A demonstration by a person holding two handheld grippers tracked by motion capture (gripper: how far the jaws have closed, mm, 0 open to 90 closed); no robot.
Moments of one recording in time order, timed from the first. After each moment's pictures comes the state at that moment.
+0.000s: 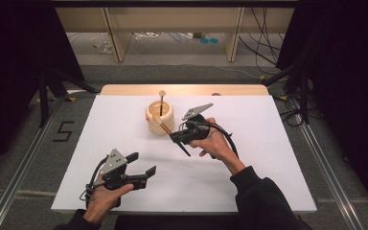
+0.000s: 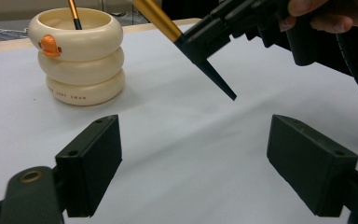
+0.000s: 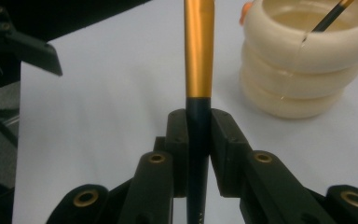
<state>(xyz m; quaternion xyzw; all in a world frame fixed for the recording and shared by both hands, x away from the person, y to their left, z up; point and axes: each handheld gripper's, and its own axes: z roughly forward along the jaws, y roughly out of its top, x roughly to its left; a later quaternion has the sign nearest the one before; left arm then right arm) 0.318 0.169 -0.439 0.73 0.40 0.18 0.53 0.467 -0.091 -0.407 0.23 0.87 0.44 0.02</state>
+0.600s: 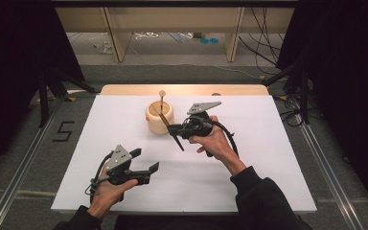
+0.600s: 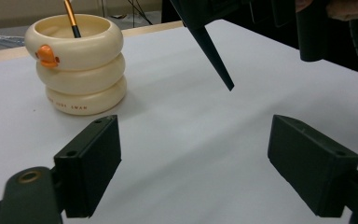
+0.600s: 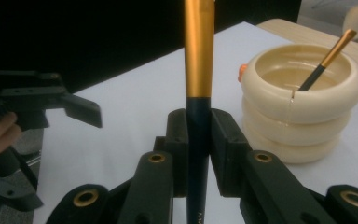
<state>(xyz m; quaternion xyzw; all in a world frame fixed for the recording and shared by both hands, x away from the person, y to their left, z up) 0.336 0.159 -0.440 0.73 0.38 0.19 0.53 0.465 -0.094 -0.397 0.23 0.82 0.53 0.01</state>
